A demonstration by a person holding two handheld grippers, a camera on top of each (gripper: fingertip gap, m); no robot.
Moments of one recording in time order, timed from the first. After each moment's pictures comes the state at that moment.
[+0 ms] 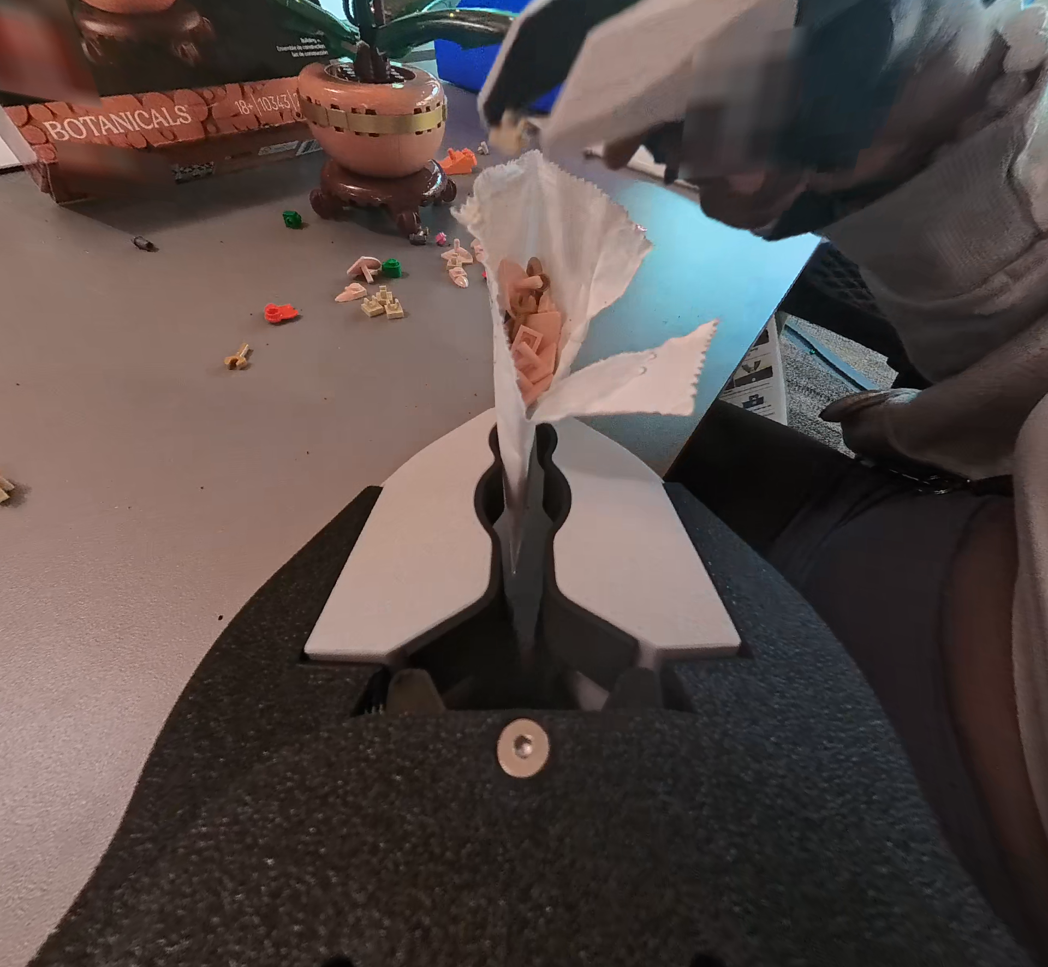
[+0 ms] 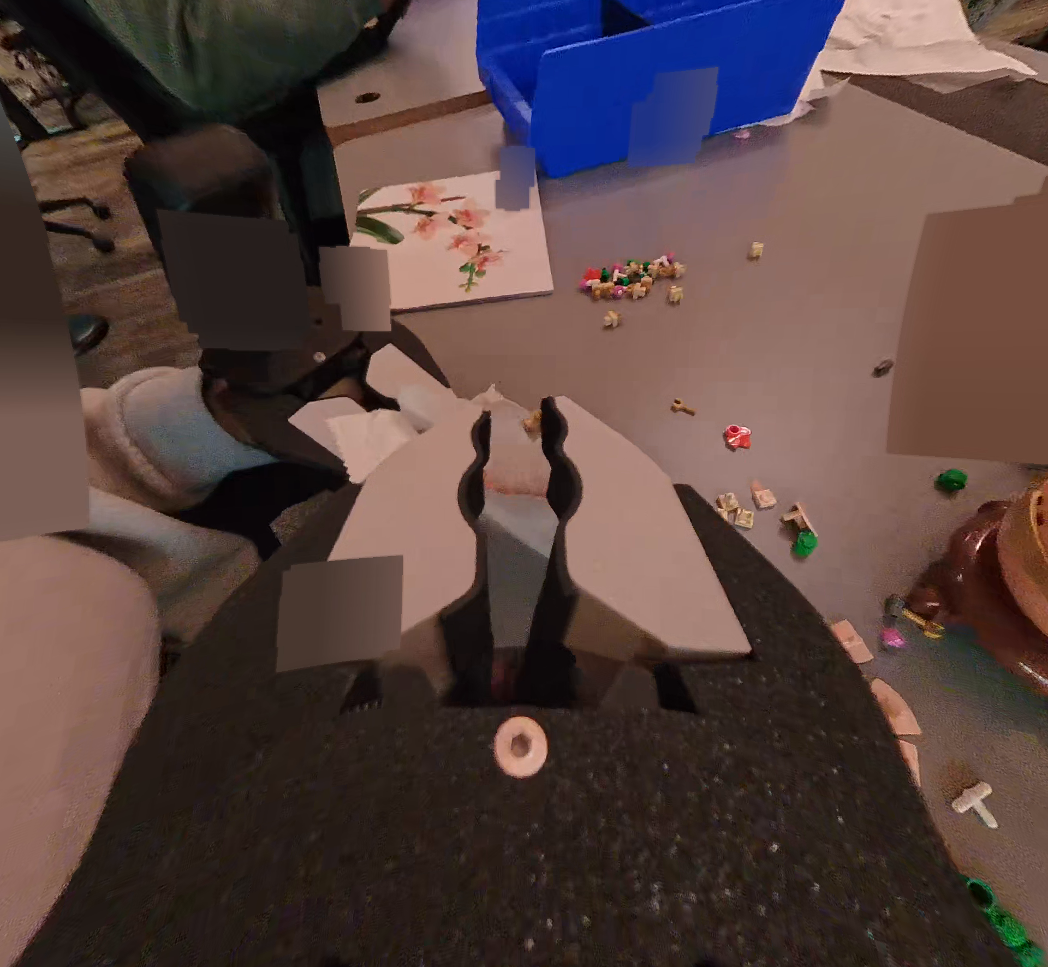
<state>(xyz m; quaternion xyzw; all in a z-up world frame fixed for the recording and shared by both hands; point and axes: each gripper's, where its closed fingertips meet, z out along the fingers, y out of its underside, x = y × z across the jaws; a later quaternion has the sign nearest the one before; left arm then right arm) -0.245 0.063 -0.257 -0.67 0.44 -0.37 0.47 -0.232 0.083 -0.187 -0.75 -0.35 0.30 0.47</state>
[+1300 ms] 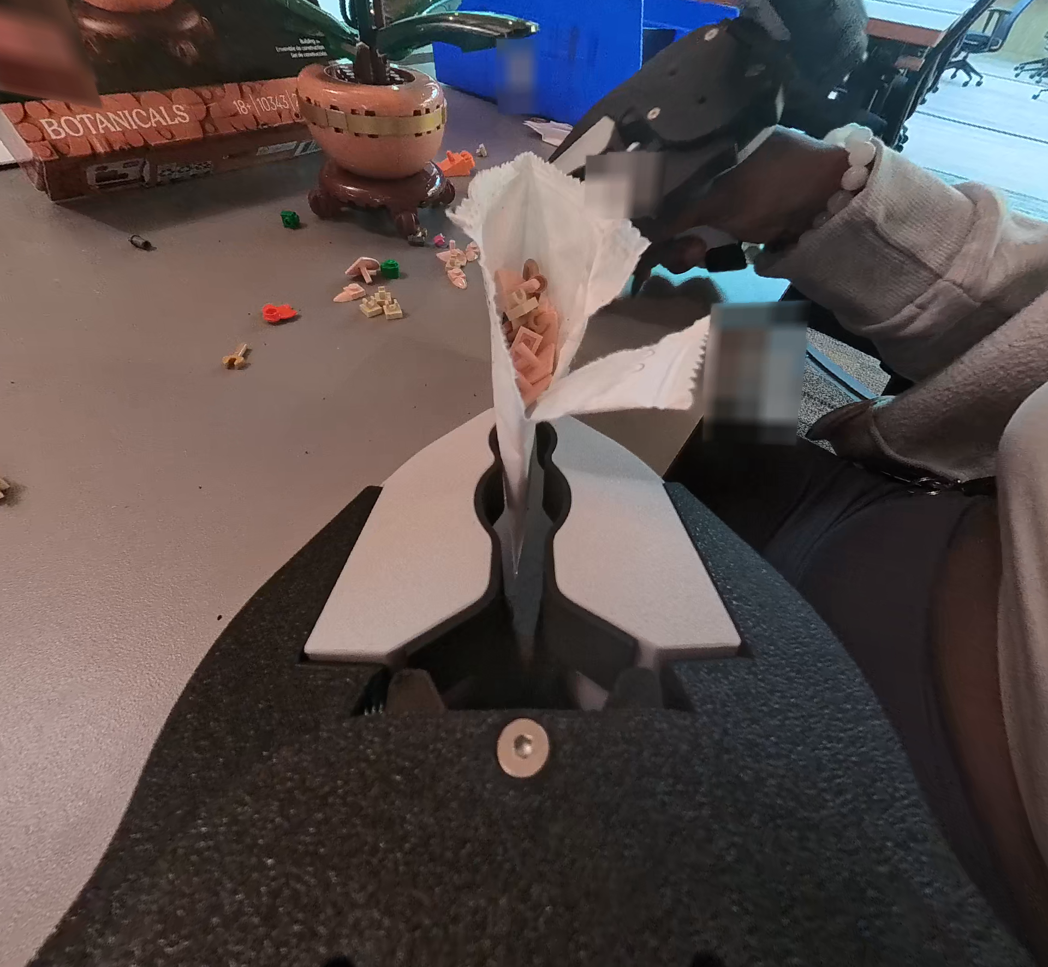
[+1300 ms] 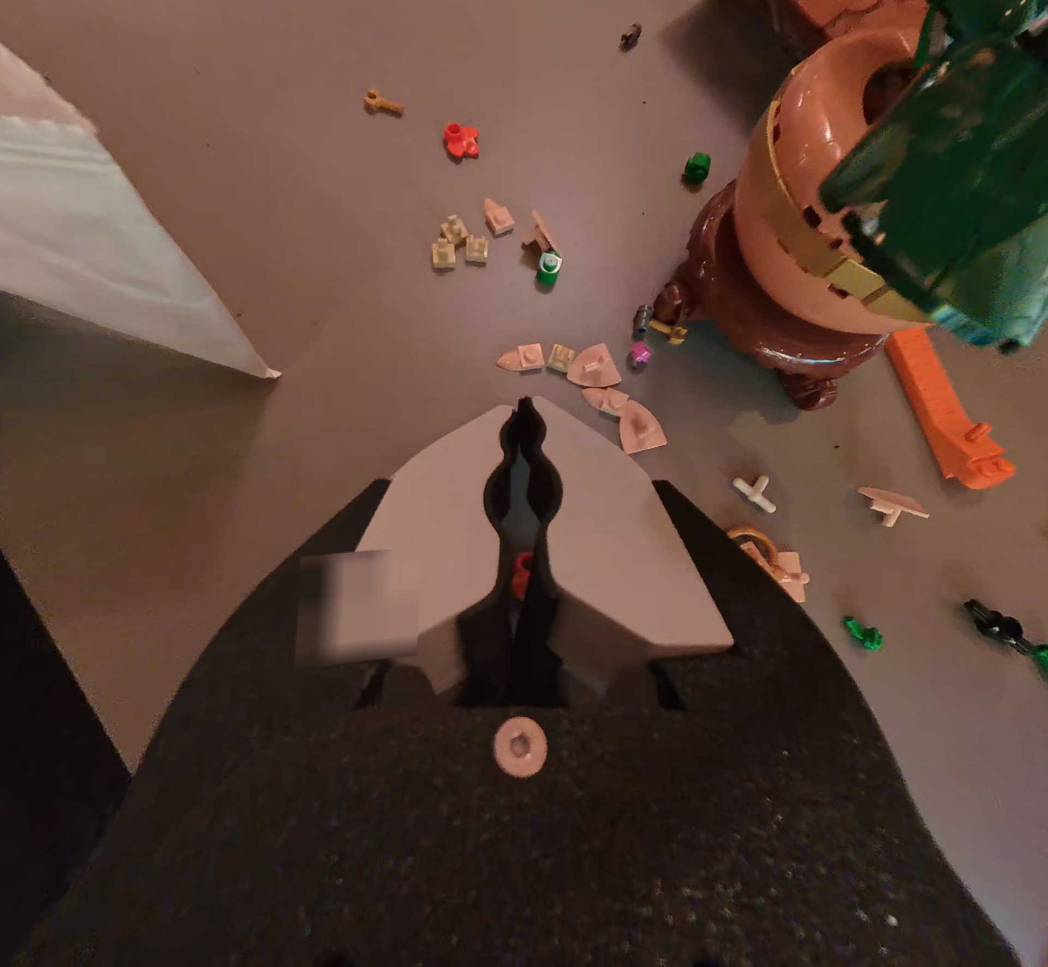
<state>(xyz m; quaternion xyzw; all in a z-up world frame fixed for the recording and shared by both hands) -0.245 0.063 -0.256 -0.67 0.44 -0.38 0.46 -0.124 0.121 -0.283 -0.86 -0.30 0.07 0.41</state>
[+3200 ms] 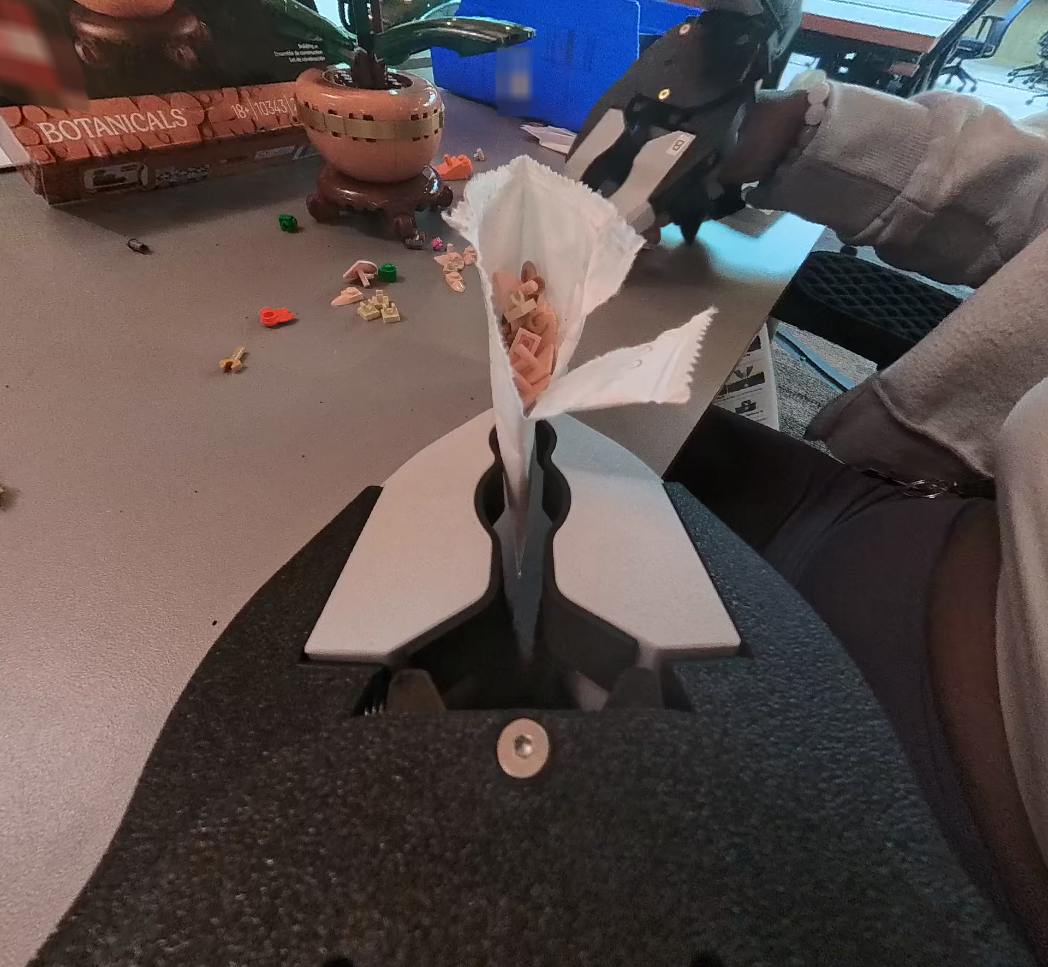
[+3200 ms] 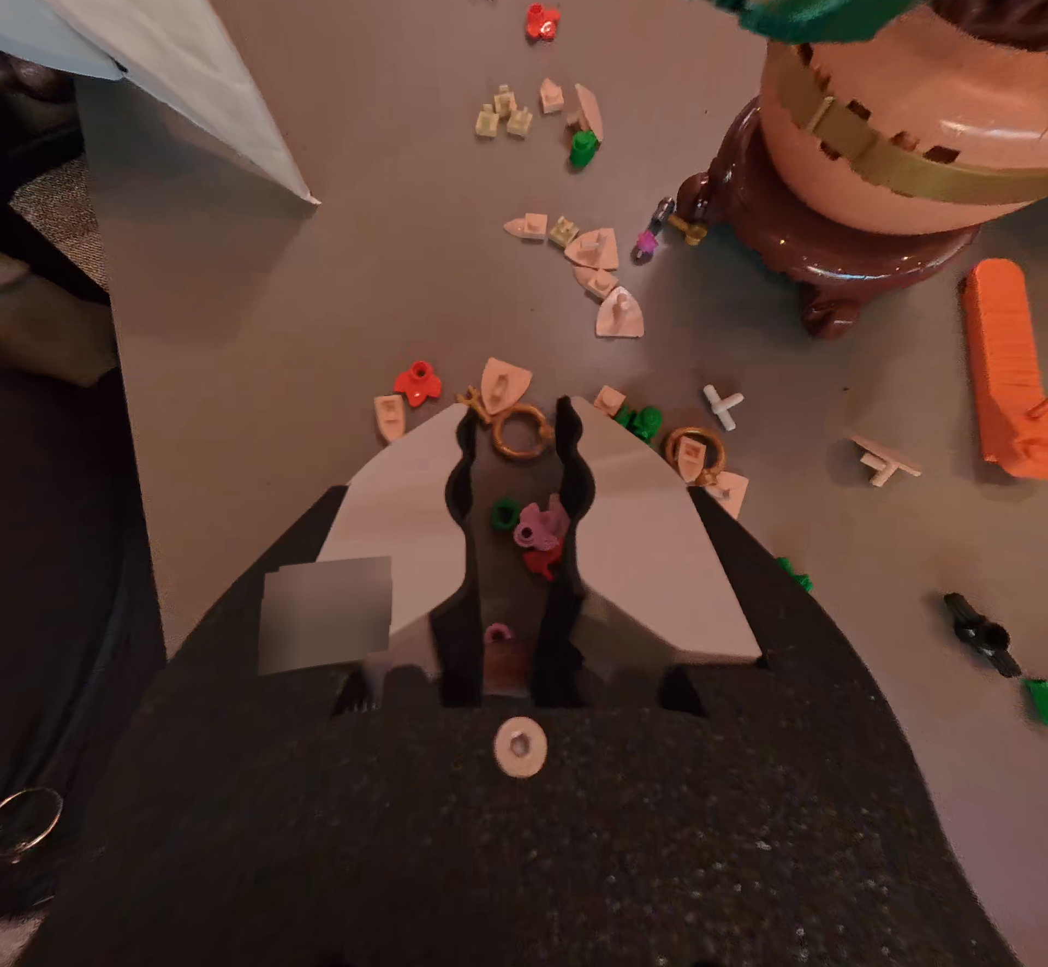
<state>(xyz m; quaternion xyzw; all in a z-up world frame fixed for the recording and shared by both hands) -0.244 0.062 -0.255 -0.67 0.44 -0.38 0.47 -0.080 0.096 -0.289 -0.83 -0.40 0.20 0.34</state>
